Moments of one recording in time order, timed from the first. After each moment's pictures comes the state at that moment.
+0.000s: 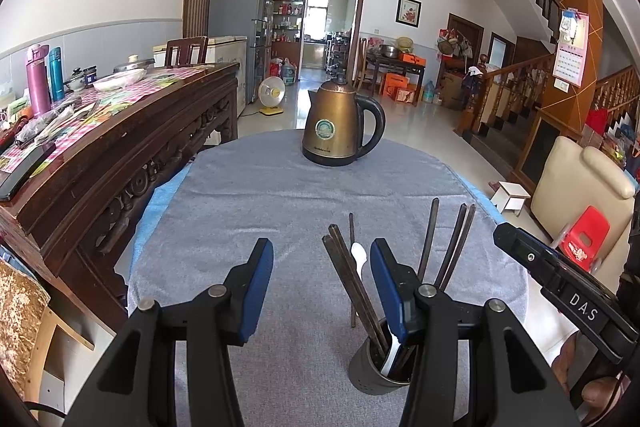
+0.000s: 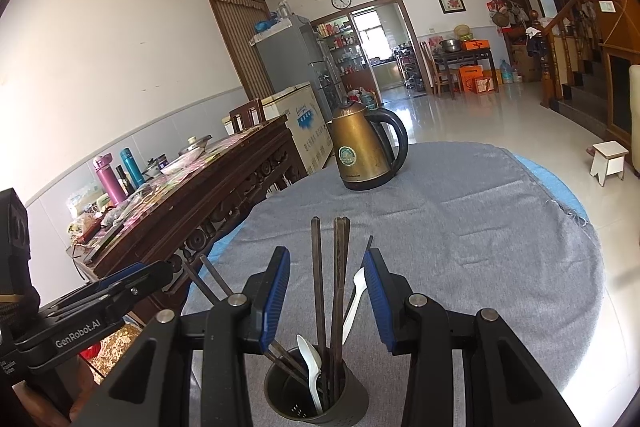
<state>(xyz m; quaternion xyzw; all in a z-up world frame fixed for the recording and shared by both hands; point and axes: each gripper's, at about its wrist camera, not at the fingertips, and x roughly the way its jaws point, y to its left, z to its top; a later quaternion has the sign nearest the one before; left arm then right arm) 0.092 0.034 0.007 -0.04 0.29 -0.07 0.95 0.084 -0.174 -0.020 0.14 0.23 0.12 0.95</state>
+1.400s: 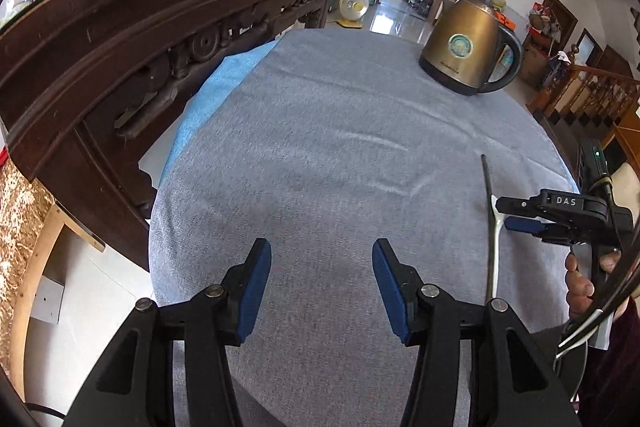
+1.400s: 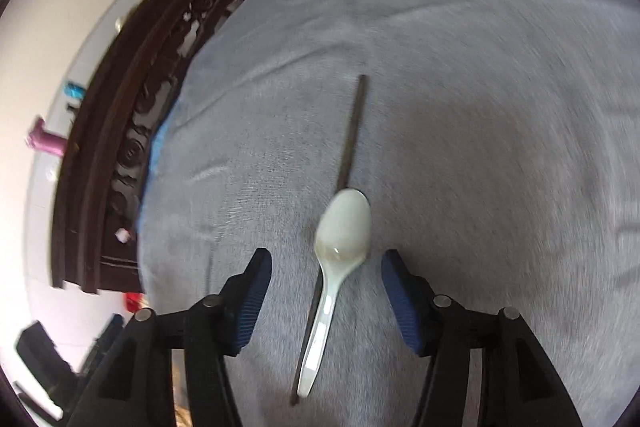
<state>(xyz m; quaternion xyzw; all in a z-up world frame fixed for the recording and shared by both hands) 0.185 0.144 -0.125 -0.13 0.45 0.04 0.88 0.334 -0.153 -0.193 0.18 0.58 0.19 0.77</state>
